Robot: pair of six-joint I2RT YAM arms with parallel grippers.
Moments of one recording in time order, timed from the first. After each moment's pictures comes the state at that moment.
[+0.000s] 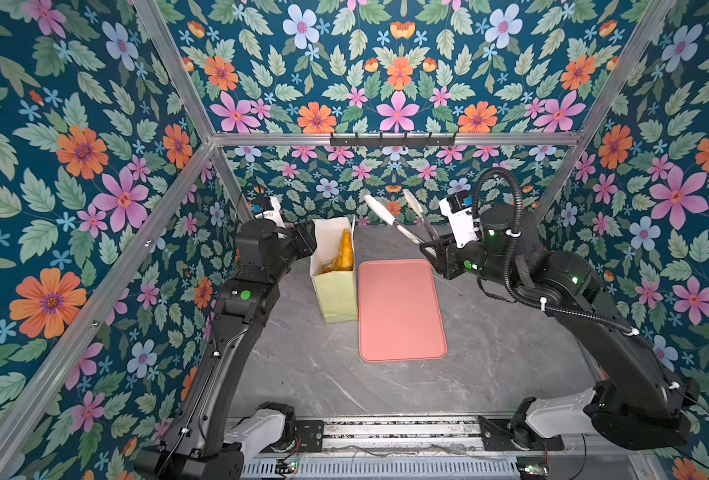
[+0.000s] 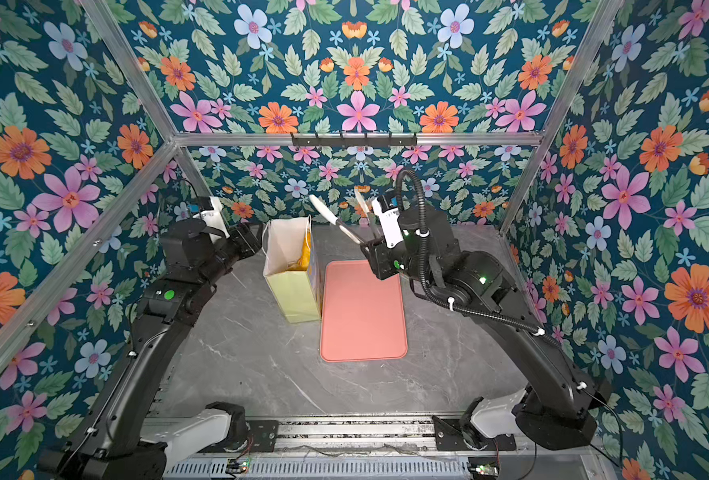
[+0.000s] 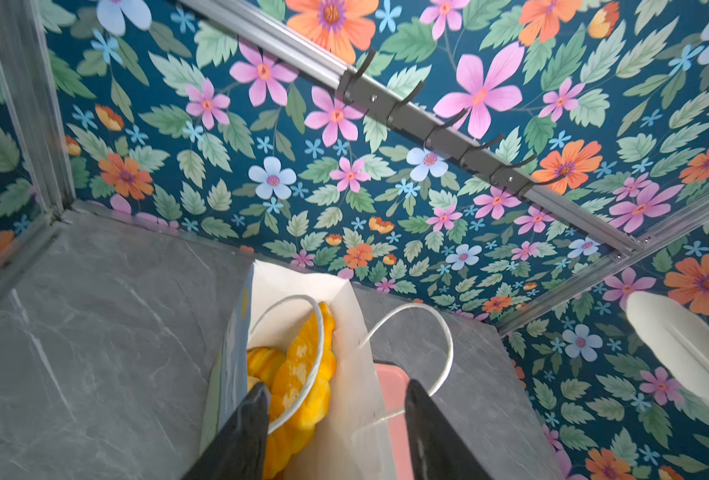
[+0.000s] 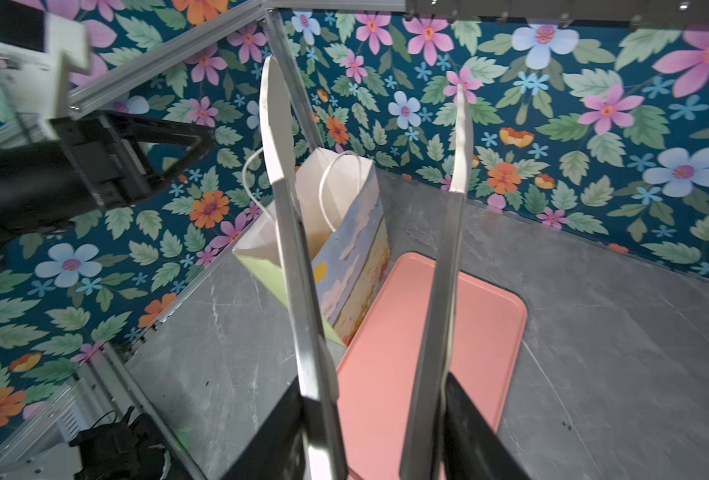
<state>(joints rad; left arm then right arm) -0.25 1.10 1.35 -0.46 -0.01 -0.48 0.76 1.35 1.87 -0.95 0.11 0.24</state>
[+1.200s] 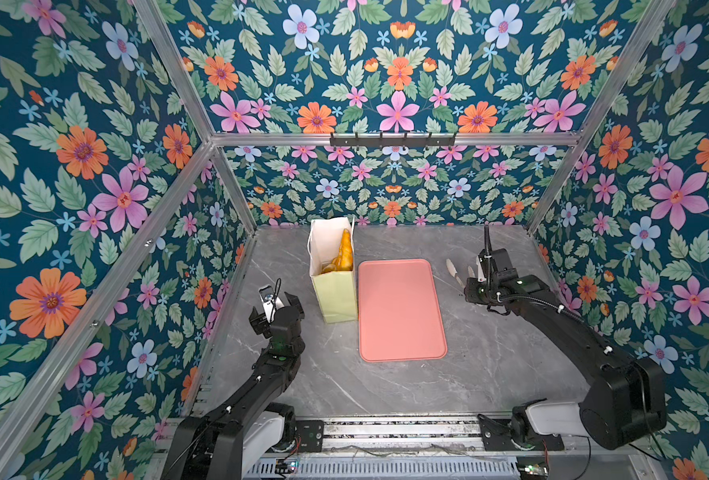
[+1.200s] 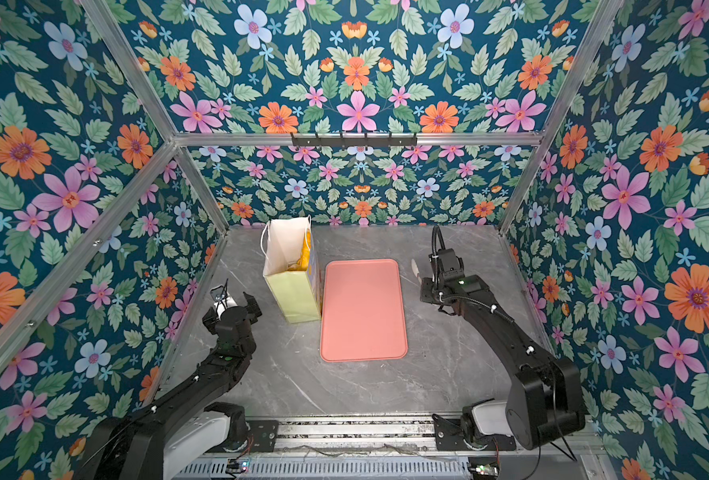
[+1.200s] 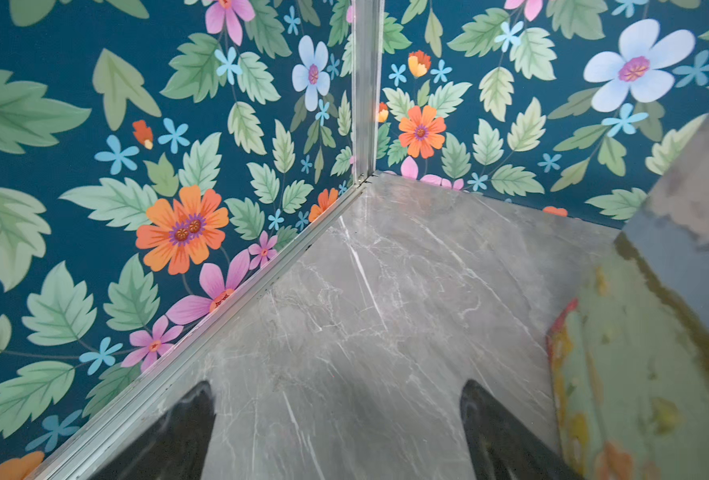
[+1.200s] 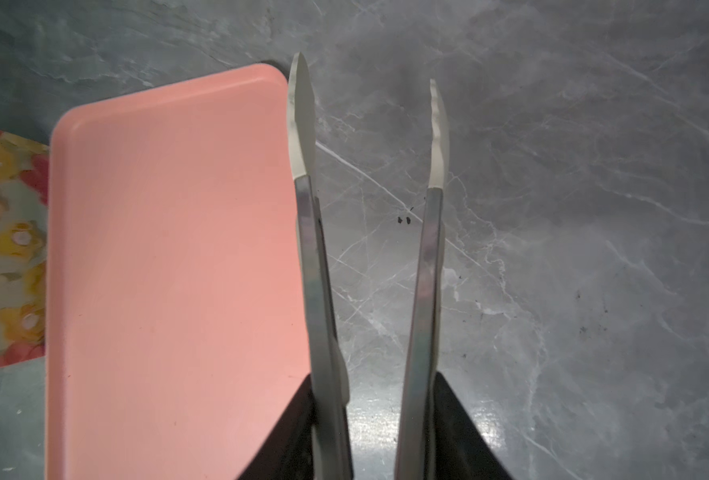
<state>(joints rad) -0.22 1.02 0.25 0.51 -0.74 -0.18 0.28 1.38 1.05 -0.66 0.07 0.39</state>
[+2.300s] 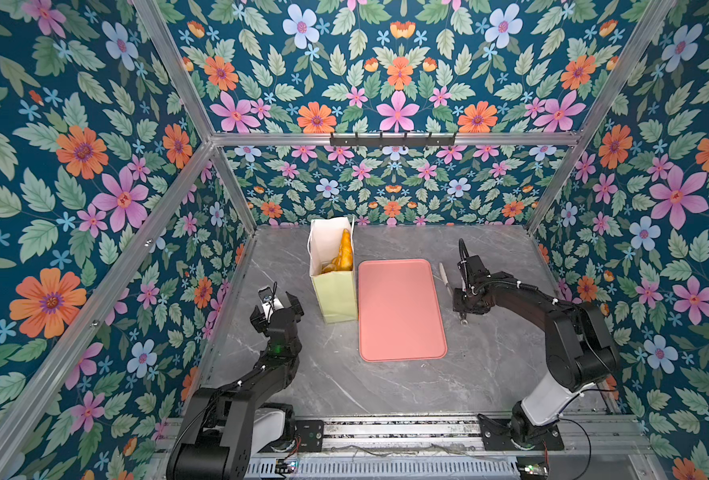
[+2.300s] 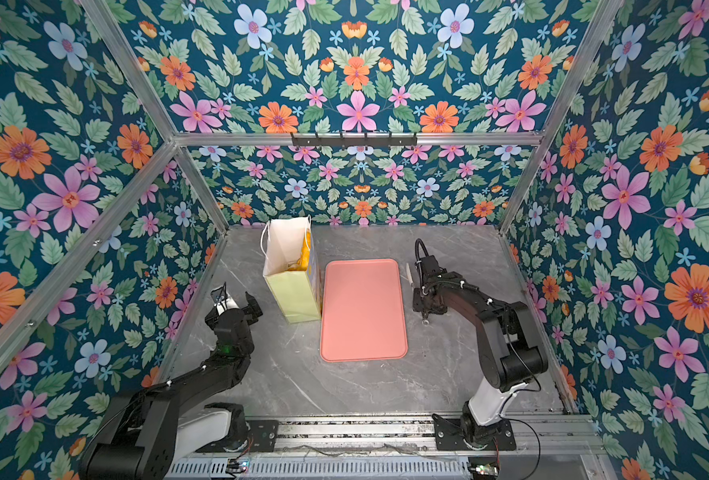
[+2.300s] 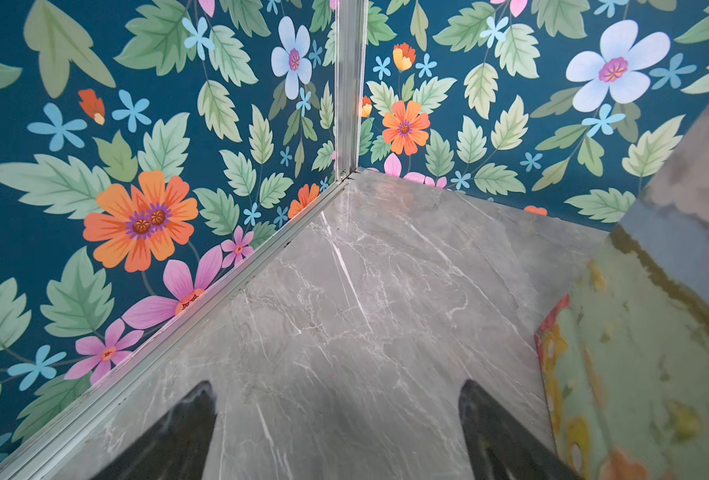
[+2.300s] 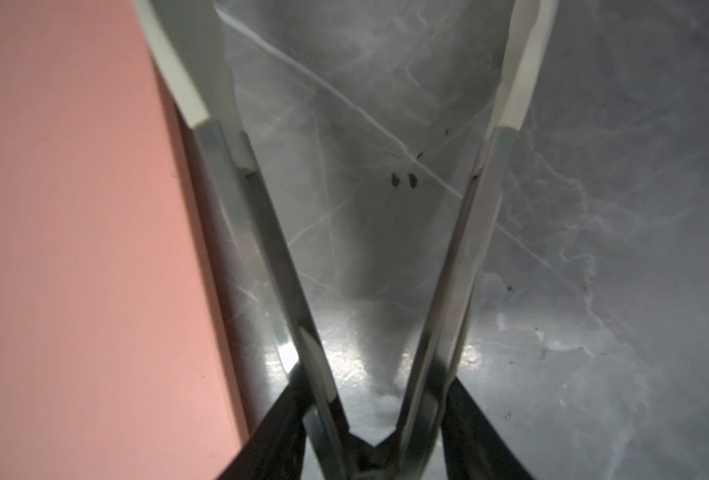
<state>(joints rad) -0.15 1.17 0.21 0.72 -0.59 -0.17 0.28 1.69 1.07 -0.61 0.05 0.40</state>
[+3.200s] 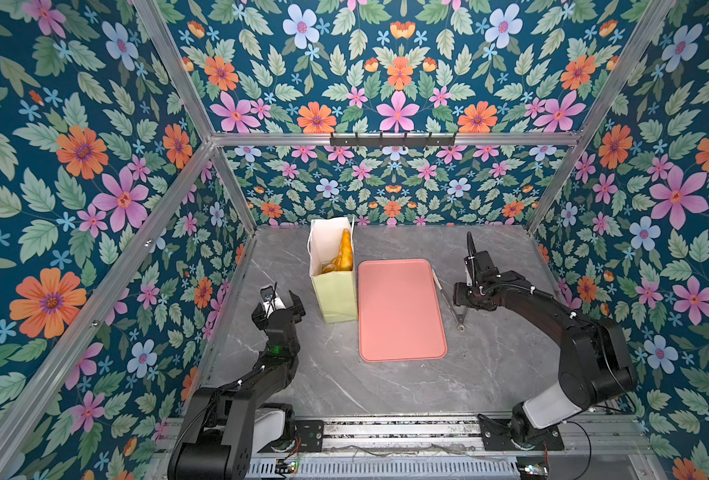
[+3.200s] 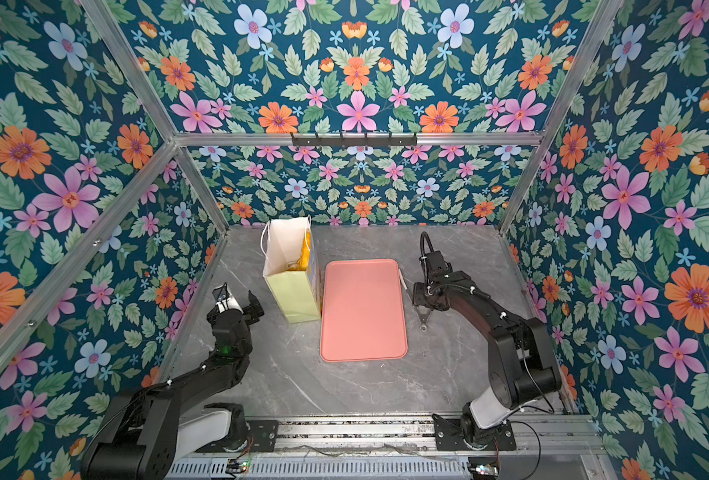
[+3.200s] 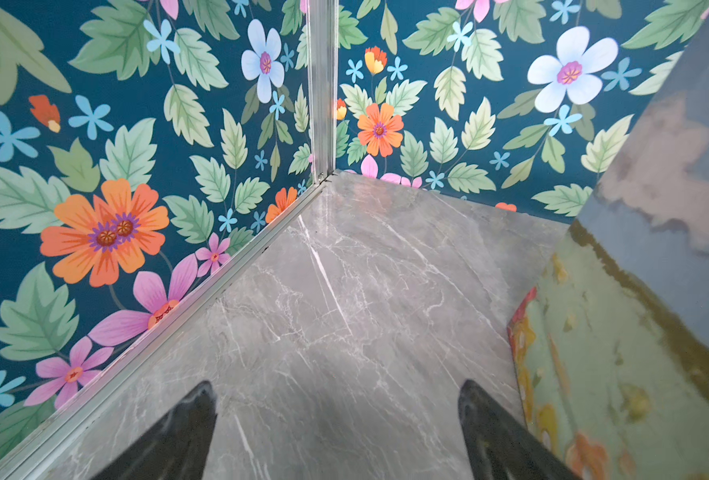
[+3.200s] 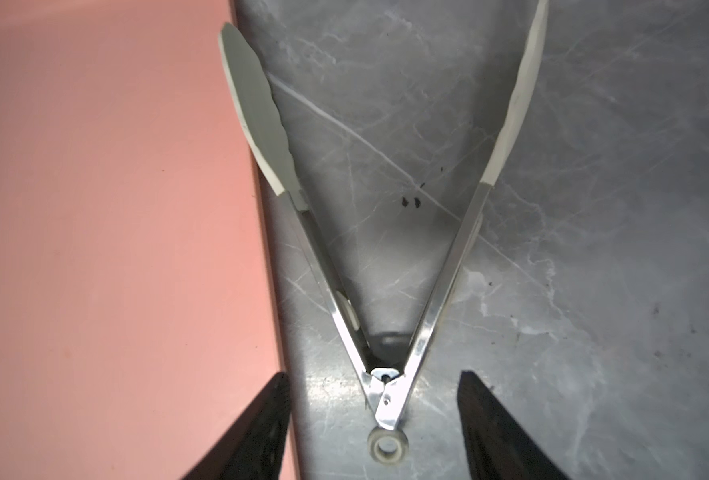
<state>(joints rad) -0.13 1.16 0.21 0.76 -0.50 -0.15 0.28 1.54 1.07 -0.62 0.04 0.39</state>
